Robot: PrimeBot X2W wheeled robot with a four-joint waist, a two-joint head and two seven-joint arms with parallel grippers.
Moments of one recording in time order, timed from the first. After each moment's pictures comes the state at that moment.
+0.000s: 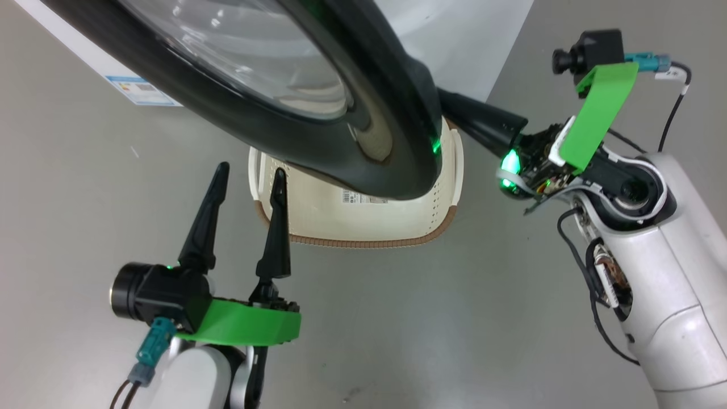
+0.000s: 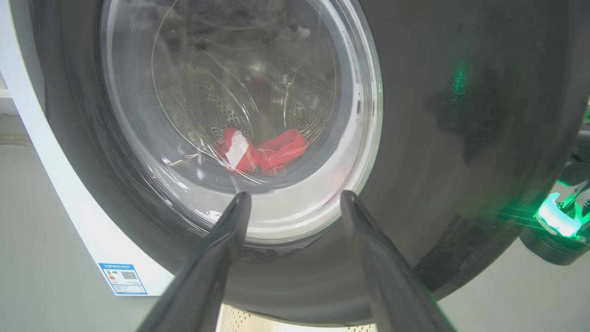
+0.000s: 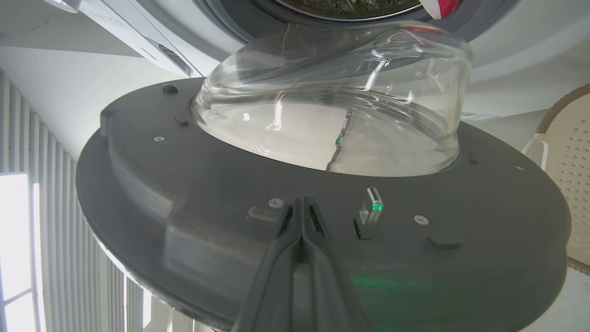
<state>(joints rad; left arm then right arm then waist) -0.35 0.03 -0.25 0.07 -0.23 0.11 -0.25 -0.78 -0.11 0.24 0.36 1.75 0.13 0.70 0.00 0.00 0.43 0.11</state>
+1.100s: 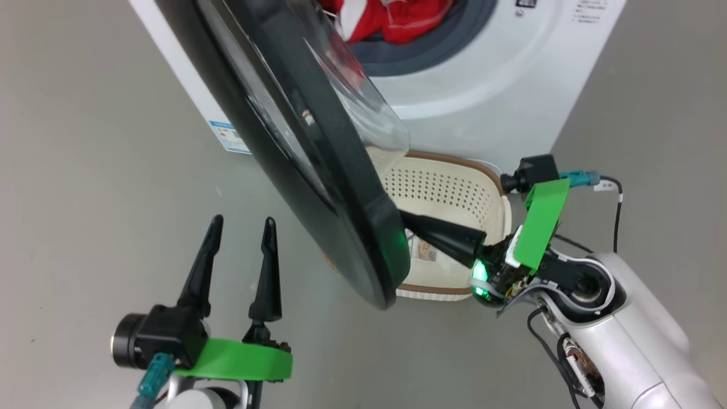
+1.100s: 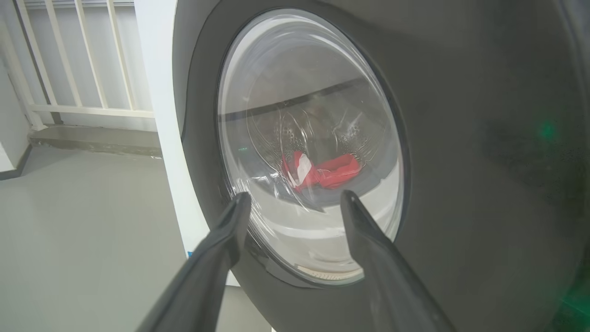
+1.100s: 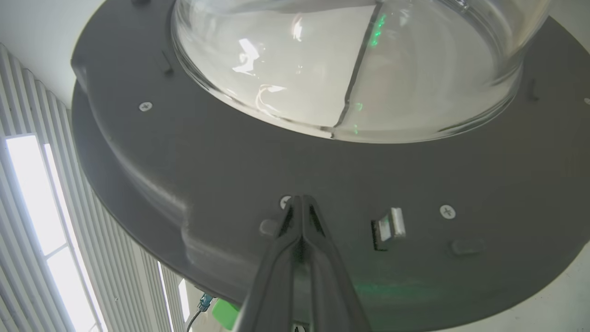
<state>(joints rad) -0.23 0.03 -0.22 0.08 -0.24 0.11 -0.25 -0.54 -0.11 0.36 0.34 1.82 0.12 0.69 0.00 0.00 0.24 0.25</state>
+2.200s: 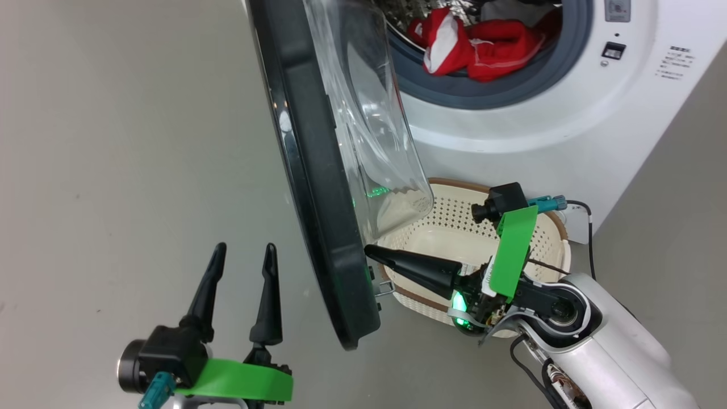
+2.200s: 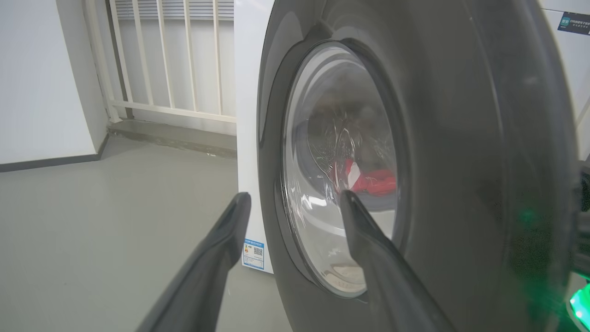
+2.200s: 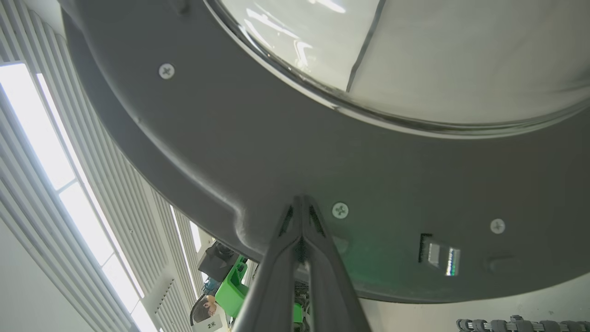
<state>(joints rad) -0.17 0.04 -0.22 0.08 -0.27 0.11 -0.25 -0.52 -0.12 0.49 0.33 1.88 0.12 0.65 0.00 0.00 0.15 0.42</state>
